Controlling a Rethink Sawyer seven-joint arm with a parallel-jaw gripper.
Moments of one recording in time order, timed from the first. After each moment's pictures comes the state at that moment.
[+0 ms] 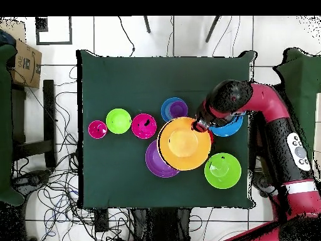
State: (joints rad) arm -1.01 -0.27 0.99 1.29 -0.75 1.54 0.83
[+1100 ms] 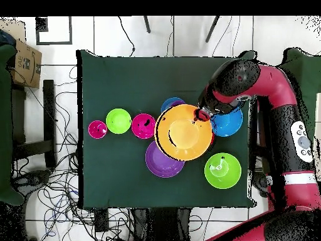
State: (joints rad) arm -0.92 -0.28 0.99 1.13 -0.71 1.68 0.83
